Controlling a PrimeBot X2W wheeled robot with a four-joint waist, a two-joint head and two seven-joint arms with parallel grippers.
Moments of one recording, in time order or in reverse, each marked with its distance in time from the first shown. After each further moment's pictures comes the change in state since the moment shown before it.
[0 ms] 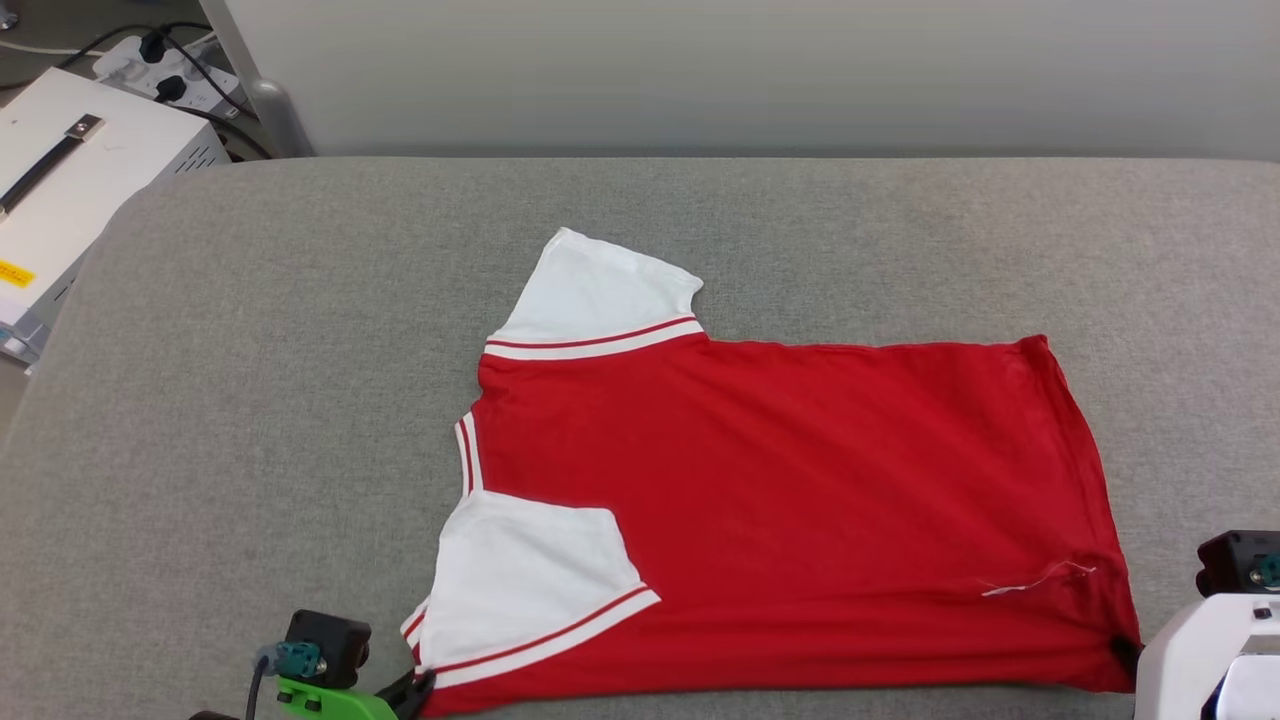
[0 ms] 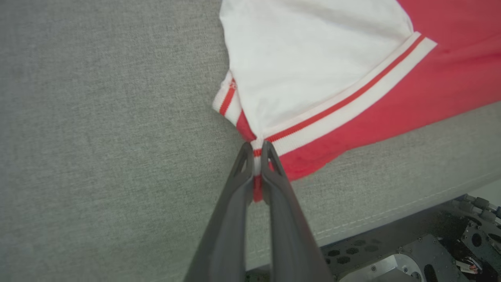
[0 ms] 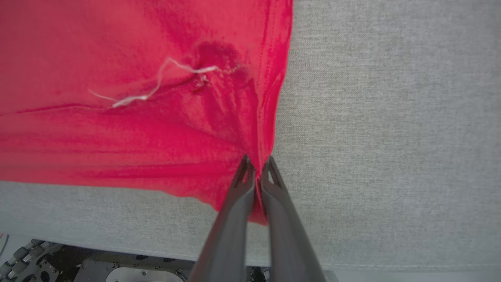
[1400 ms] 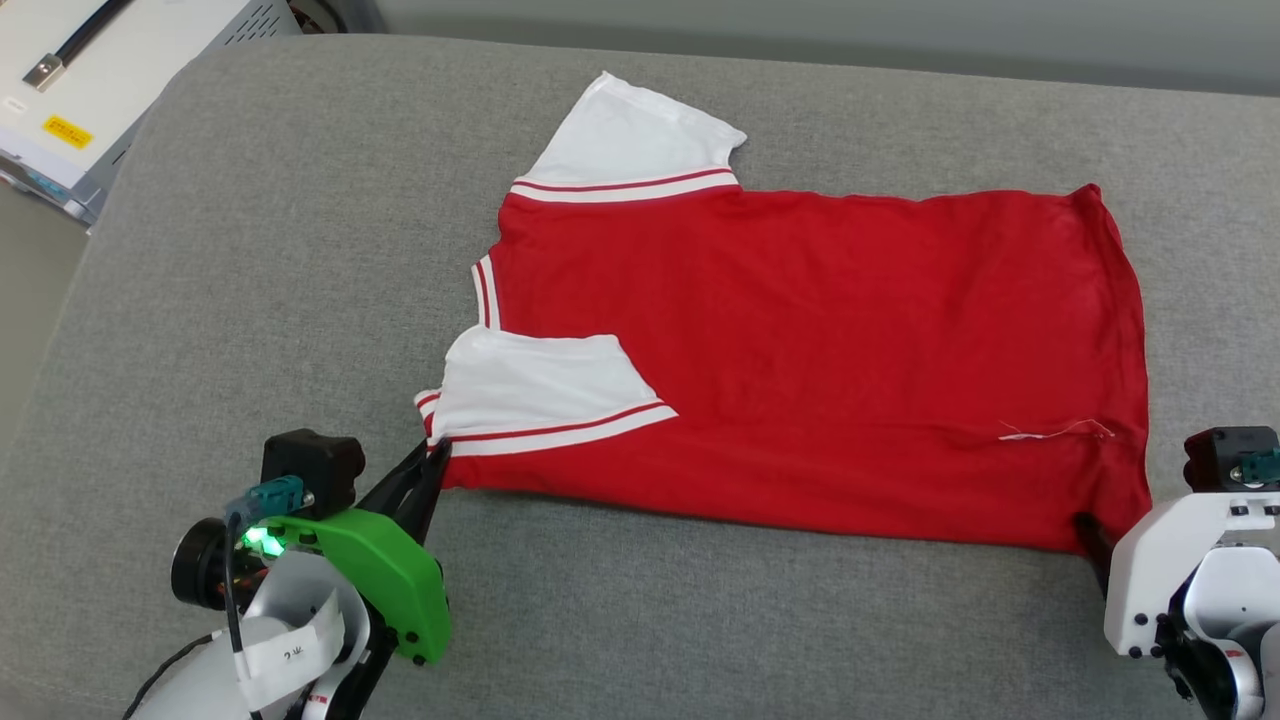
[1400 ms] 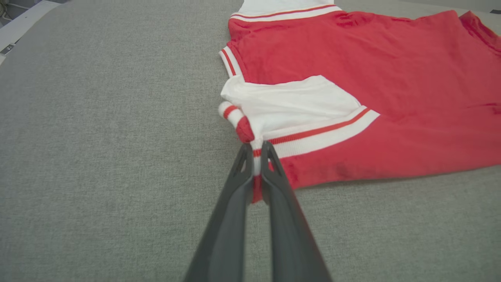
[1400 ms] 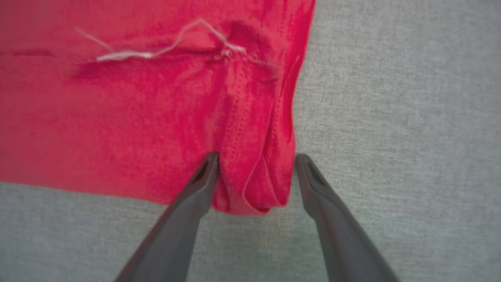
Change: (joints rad) left arm -0.206 -0.080 0.098 -0.074 0.072 0.054 -0.062; right arm -0.194 0.038 0.015 0.116 -0.161 0.000 -0.125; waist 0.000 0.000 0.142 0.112
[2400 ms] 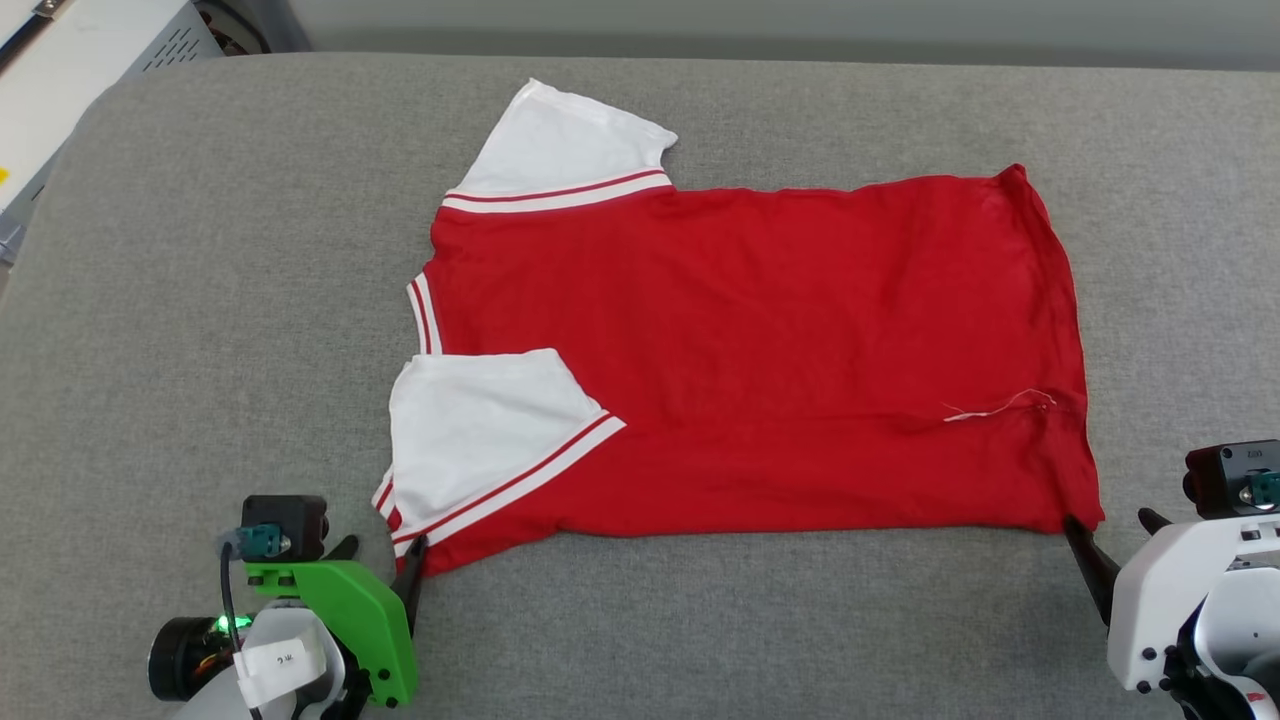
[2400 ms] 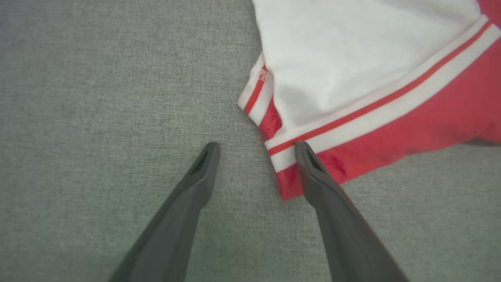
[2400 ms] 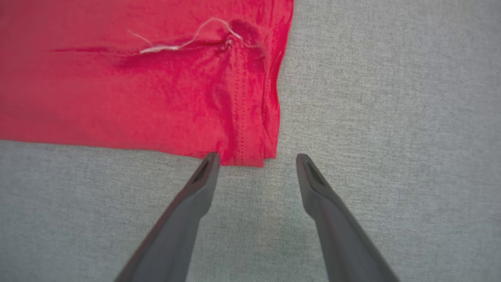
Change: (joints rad) left arm 0.066 -0.041 0.025 0.200 -0.074 0.044 0.061; right arm 0.102 -0.023 0.041 -0.219 0.072 0.000 0.019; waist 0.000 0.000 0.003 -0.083
